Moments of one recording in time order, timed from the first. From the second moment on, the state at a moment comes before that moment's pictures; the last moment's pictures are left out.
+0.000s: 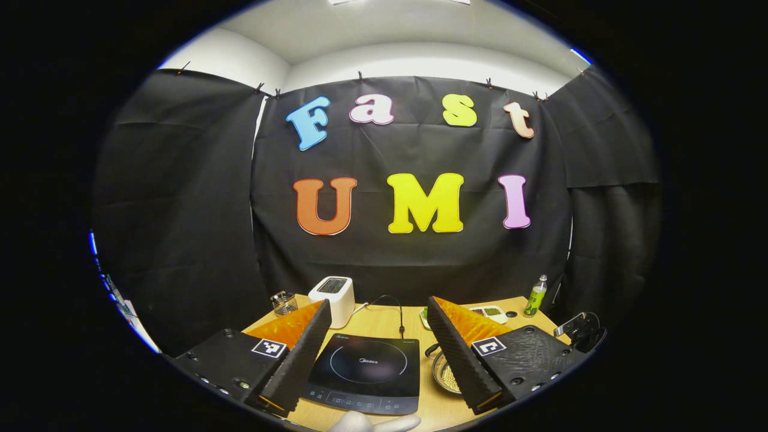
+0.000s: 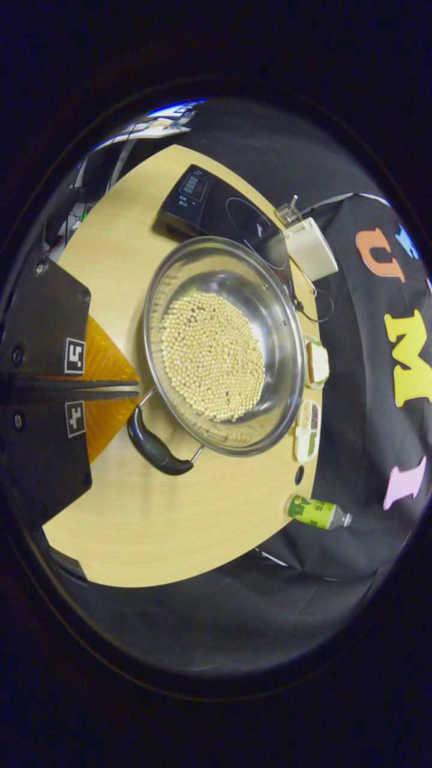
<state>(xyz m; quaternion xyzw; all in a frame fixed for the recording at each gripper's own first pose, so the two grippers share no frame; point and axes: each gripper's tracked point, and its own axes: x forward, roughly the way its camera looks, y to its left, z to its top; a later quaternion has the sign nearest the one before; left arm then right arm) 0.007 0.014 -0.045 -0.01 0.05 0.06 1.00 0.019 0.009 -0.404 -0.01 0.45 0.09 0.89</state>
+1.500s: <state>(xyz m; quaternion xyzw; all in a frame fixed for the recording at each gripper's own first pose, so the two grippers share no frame) 0.038 -0.016 -0.075 0.00 0.09 0.11 0.99 0.111 -0.074 -0.400 -0.13 0.46 0.12 0.87</state>
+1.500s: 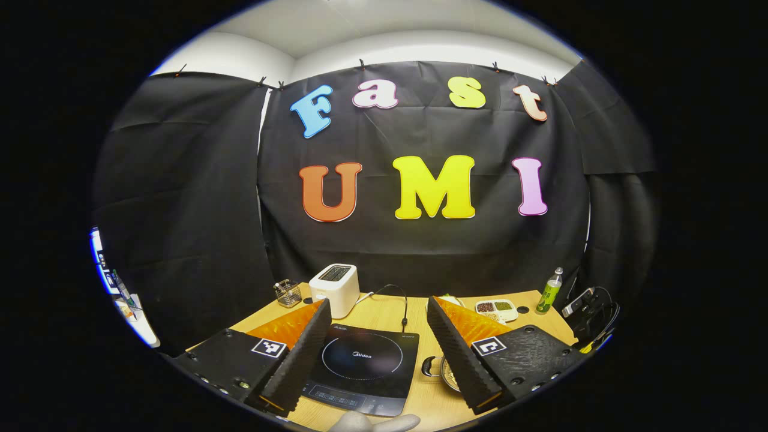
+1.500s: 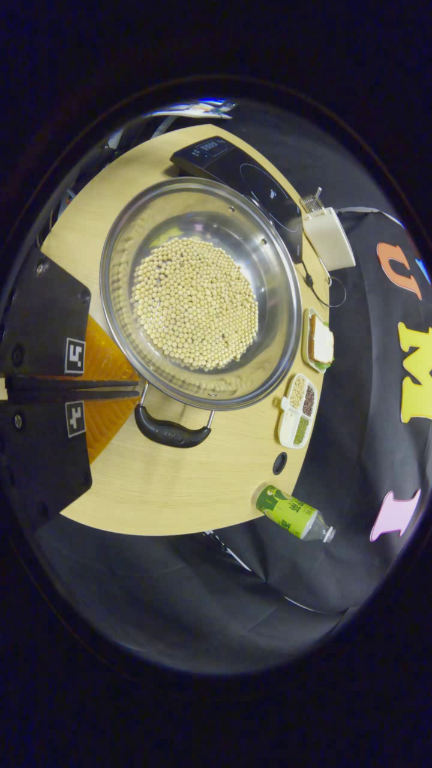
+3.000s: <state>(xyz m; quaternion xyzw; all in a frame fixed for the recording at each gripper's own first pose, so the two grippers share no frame) 0.134 -0.097 -0.317 -0.03 0.28 0.01 0.96 0.171 -0.095 -0.350 -0.01 0.36 0.05 0.93</state>
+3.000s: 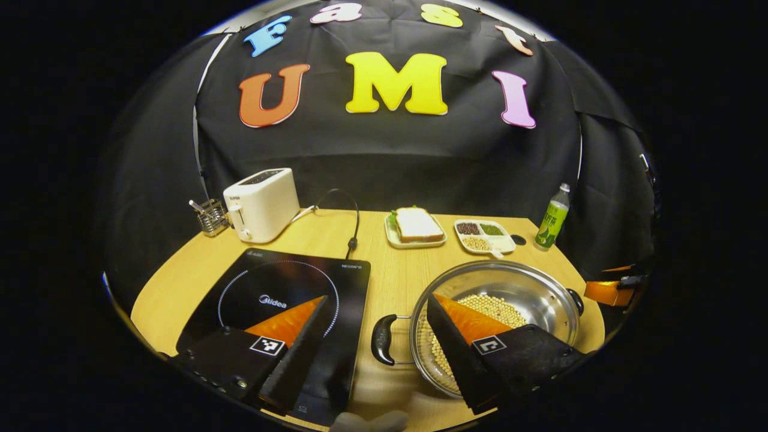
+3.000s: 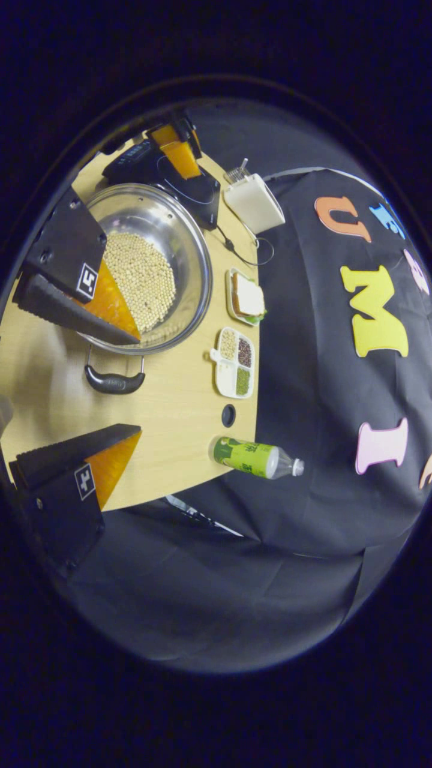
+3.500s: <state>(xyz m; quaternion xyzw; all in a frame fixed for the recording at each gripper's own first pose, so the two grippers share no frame) 0.132 -0.120 -0.365 -0.04 0.33 -0.01 0.94 0.179 -0.078 -0.390 0.00 0.39 0.06 0.92</state>
